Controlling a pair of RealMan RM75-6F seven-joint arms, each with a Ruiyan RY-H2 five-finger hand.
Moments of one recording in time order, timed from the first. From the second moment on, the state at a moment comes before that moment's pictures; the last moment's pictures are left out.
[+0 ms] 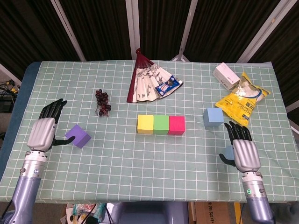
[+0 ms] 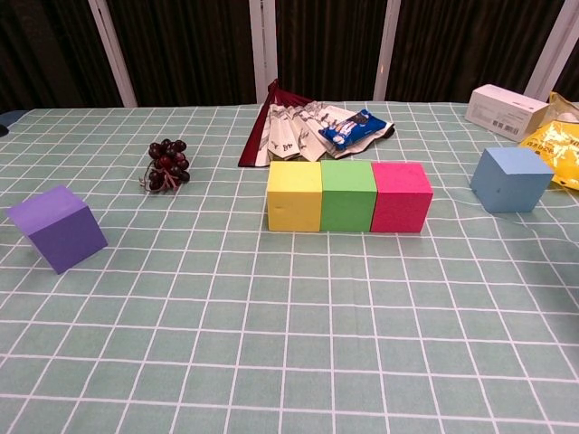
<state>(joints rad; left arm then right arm) -0.45 -1.18 -0.20 -2.04 1.06 1.38 0.35 0.36 -1.17 0.03 -2.01 -1.13 1.47 -0.40</state>
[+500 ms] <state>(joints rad) -0.44 -1.20 -0.21 -2.02 1.07 1.41 0.38 0.35 -1.13 0.05 -1.96 -1.17 1.39 -0.30</state>
